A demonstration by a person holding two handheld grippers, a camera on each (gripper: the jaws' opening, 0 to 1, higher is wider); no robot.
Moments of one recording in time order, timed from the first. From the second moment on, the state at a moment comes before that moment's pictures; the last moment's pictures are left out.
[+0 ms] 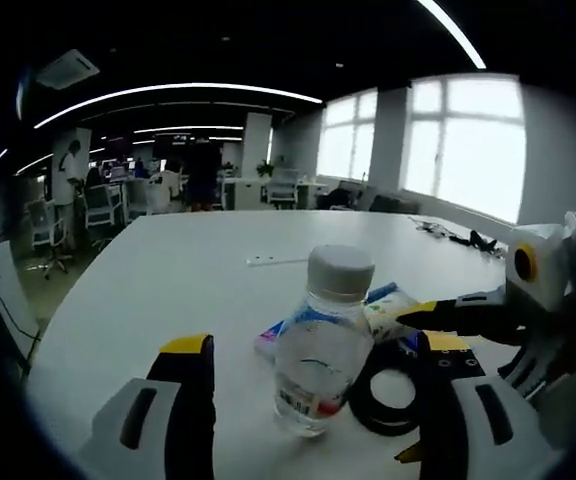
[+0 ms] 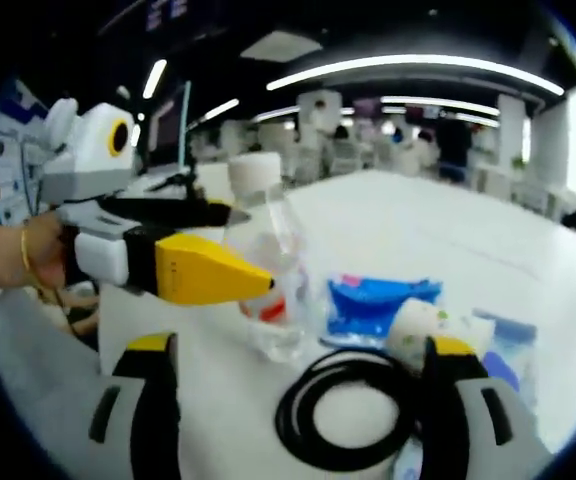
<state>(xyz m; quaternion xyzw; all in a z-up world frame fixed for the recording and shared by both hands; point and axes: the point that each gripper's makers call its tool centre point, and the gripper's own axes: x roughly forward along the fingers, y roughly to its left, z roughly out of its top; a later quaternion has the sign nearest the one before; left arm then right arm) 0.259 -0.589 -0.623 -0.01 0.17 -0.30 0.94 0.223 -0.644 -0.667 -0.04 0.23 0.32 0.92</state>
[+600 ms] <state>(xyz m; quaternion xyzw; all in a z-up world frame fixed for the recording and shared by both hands) 0.263 -0.590 -0.637 -0.02 0.19 -0.28 0.94 0.202 -0.679 -0.663 -0.04 0.24 0.31 0.92</state>
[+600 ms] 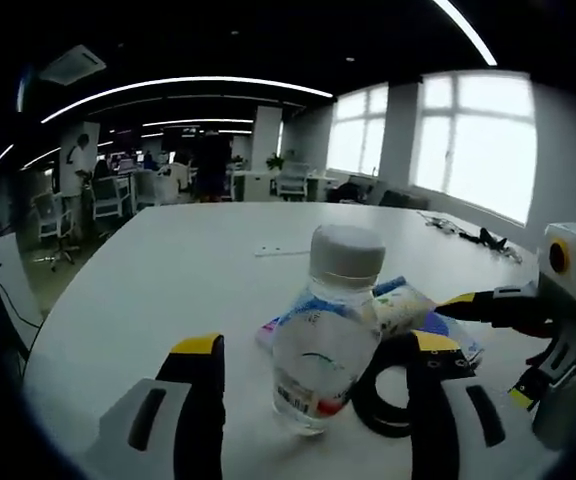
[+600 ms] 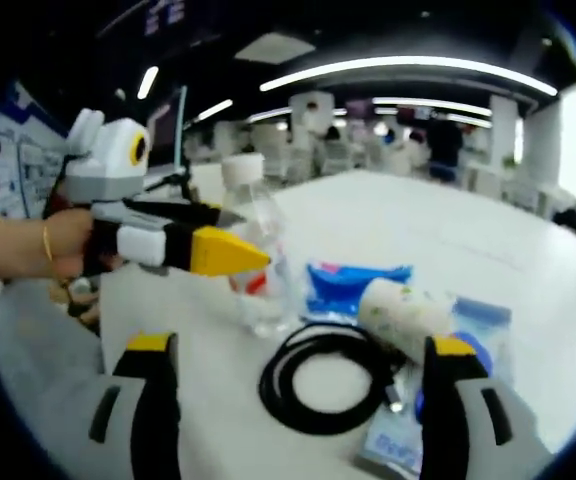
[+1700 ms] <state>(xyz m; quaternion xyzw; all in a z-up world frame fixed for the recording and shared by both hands) 0.265 -0.600 -0.652 0.02 0.18 -0.30 0.94 0.177 -0.717 -0.657 -0.05 0.24 0.29 0.92</state>
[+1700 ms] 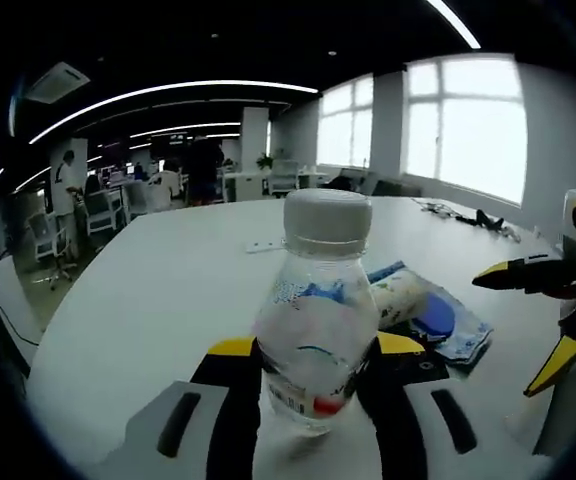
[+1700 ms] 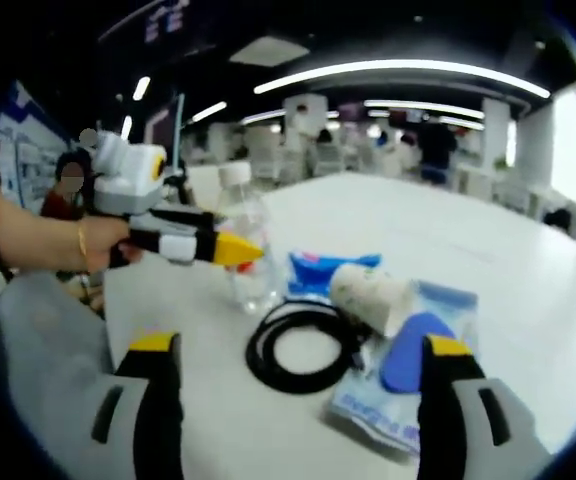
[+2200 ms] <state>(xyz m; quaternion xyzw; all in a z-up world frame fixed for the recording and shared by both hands) 0.264 -0.604 -0.652 0.04 0.17 -0.37 0.91 0.175 -0.726 -0.655 -0.06 0.24 0.29 0.93</state>
